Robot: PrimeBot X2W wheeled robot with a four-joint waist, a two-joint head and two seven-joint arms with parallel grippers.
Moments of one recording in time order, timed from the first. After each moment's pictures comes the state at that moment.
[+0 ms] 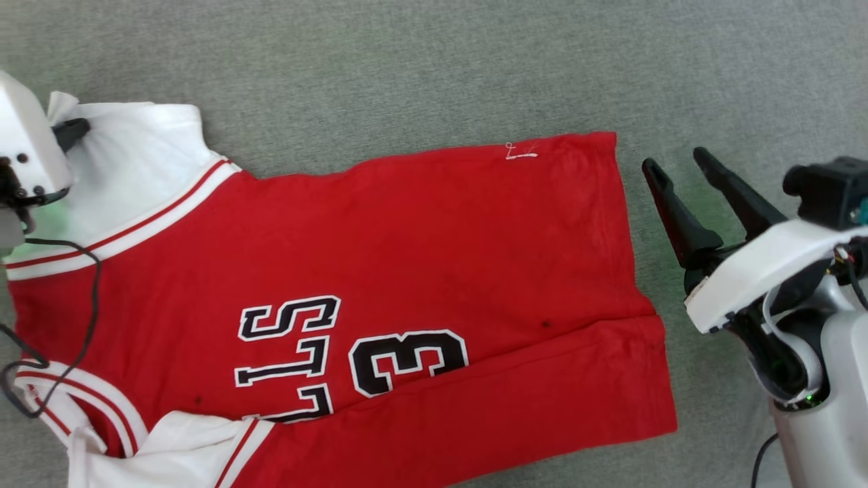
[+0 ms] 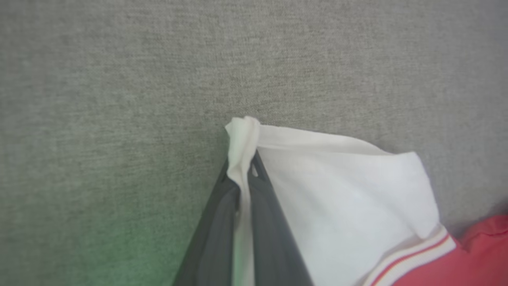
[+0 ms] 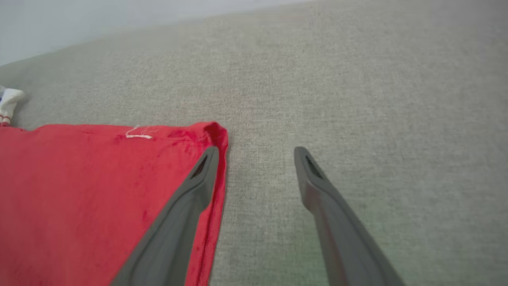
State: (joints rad) left arm -0.80 0.68 -0.19 0.28 -0.86 0.10 0.94; right arm -0.38 -0.19 0.10 -0.01 0.44 0.13 0.25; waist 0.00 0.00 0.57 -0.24
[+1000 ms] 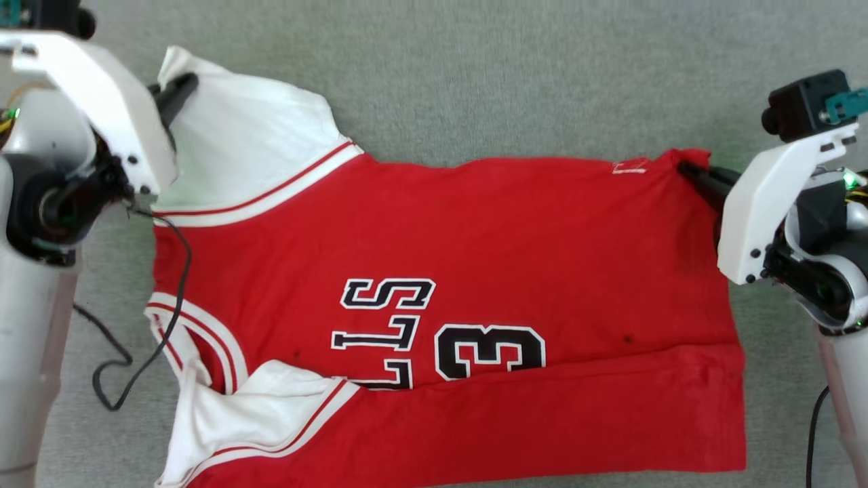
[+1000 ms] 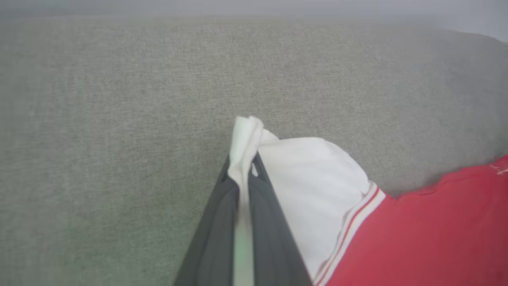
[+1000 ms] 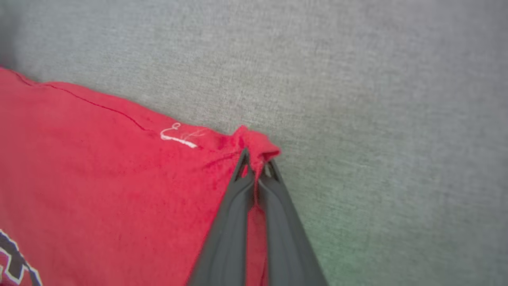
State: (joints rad) left arm -0.84 0.55 -0.27 0.24 -0.82 -0.03 0.72; right arm -0.60 -0.32 0.15 0.12 0.49 0.13 0.80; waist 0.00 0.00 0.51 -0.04
